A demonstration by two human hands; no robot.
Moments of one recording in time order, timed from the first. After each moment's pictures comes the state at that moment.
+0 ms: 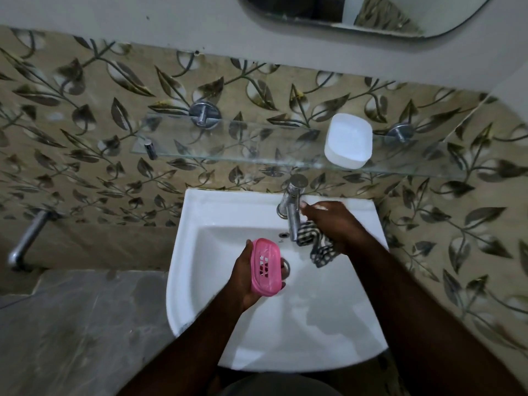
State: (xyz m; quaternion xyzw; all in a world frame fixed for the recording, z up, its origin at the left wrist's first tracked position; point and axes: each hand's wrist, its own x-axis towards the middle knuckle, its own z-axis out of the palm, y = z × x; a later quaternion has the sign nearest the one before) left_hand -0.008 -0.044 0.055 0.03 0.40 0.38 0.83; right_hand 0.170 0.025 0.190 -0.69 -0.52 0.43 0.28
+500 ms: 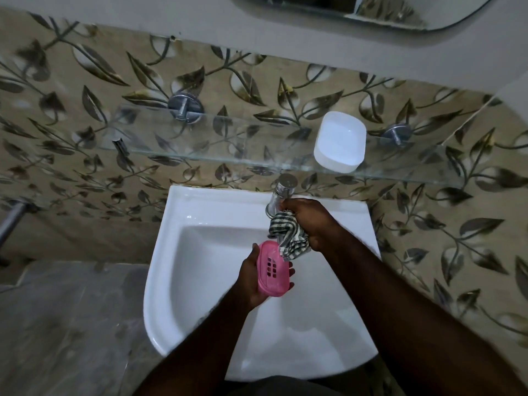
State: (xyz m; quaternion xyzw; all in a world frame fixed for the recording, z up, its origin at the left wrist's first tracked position) left_hand 0.044 -0.026 0.028 -0.04 0.36 0.35 0.86; right_hand 0.151 0.049 0.178 -0.63 -0.35 0.60 0.34
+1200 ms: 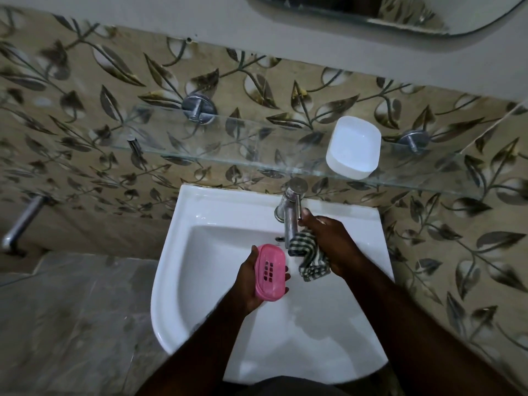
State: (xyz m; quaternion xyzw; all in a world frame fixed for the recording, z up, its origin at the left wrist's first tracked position) left_hand 0.026 -0.028 0.020 -0.03 0.39 0.39 0.84; right_hand 0.182 0.026 0.164 -0.63 -0.41 0.57 0.35
